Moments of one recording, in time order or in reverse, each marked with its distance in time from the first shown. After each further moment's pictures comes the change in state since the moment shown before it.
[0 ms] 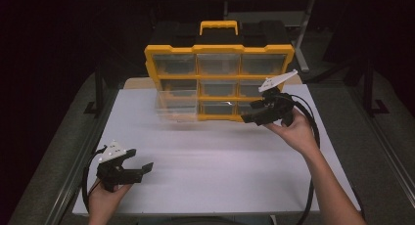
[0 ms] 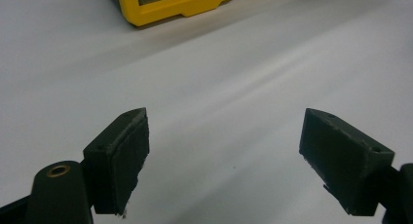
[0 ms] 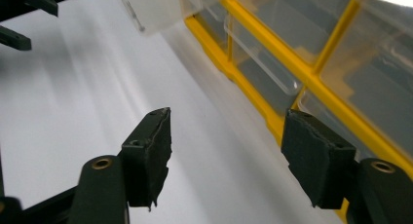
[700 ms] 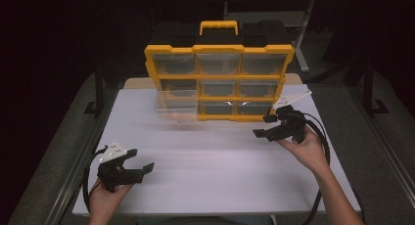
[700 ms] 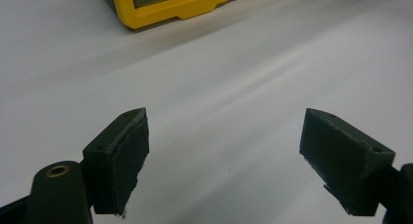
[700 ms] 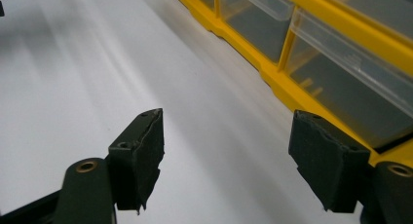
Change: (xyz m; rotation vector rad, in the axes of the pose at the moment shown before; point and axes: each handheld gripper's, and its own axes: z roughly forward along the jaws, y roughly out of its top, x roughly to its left) left arm -0.002 0.001 0.000 -0.005 -0.008 0.005; right arm -0.004 -0.058 -0.003 -0.001 -0.027 0.074
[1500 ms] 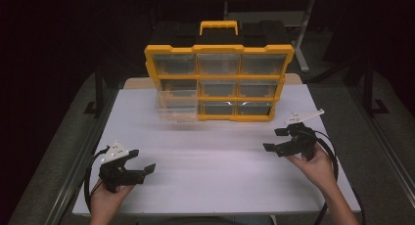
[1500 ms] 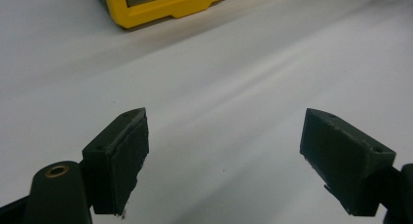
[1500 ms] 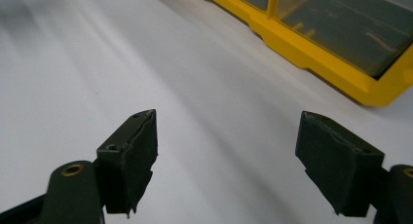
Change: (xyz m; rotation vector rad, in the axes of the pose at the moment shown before) left arm -0.001 0.000 0.002 0.012 -0.012 0.024; right arm 0.000 -0.054 -0.006 -0.009 -0.043 0.070
